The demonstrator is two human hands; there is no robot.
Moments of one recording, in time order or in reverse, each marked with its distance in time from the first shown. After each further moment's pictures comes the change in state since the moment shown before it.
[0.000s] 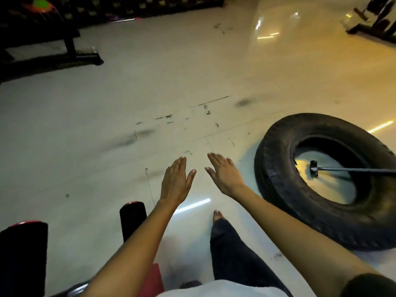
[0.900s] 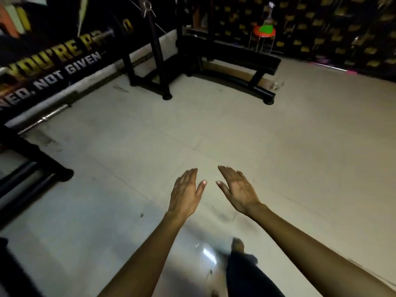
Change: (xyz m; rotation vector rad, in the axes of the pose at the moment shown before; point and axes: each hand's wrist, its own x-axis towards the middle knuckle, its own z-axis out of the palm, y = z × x) left_hand 0.454 -0.416 -0.328 -0.116 0.491 -0.727; right_hand 0.711 -0.431 -0.036 -0.044 -0.294 -0.910
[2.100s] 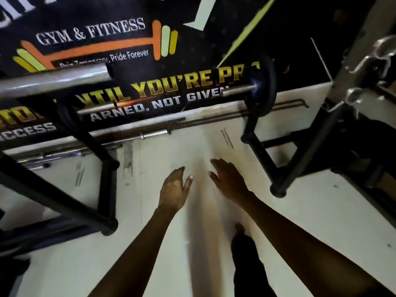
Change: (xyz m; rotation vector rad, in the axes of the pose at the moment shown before) left_hand 0.816 -0.505 -0.362 -0.001 0.486 -0.701; right_hand 1.128 -0.311 0.009 -0.096 -0.235 -0.710
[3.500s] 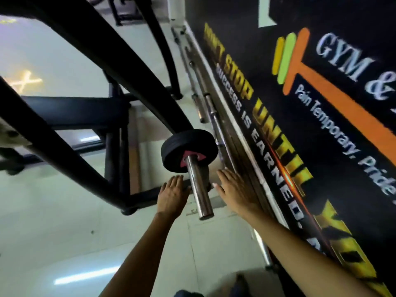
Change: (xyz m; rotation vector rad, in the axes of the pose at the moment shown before) left_hand 0.618 -0.422 -0.144 0.094 0.540 -1.400; right_hand 0.944 -0.334 0.201 -0.161 -0.531 -1.477
